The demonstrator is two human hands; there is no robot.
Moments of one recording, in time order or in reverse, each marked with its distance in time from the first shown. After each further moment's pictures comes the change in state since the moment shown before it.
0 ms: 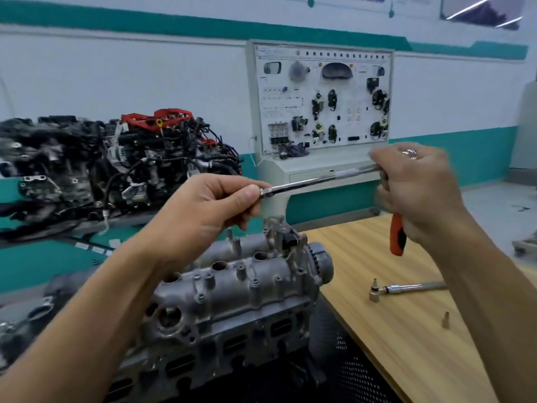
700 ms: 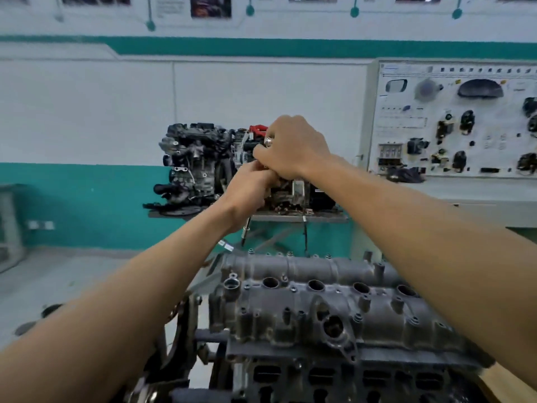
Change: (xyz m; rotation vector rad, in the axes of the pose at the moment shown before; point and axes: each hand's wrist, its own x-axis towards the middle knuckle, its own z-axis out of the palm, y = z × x) left_hand -0.036 0.002 -0.177 0.251 0.552 -0.139; right_hand 0.022 -0.055 0.360 -0.633 -0.460 -0.688
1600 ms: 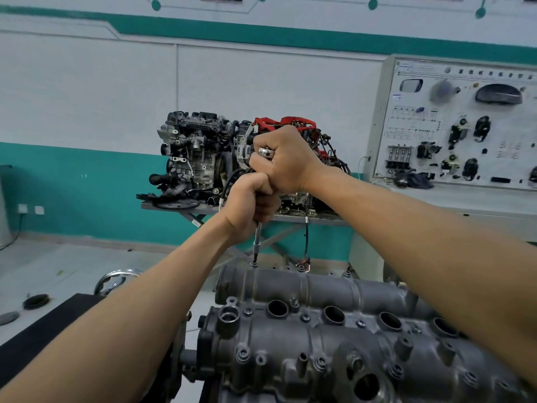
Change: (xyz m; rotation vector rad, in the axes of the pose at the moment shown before) left_hand 0.049 -0.076 -0.010 -0.430 -0.128 -0.049; right_hand 0.029 0.032 0.085 0.386 -0.071 -0.370
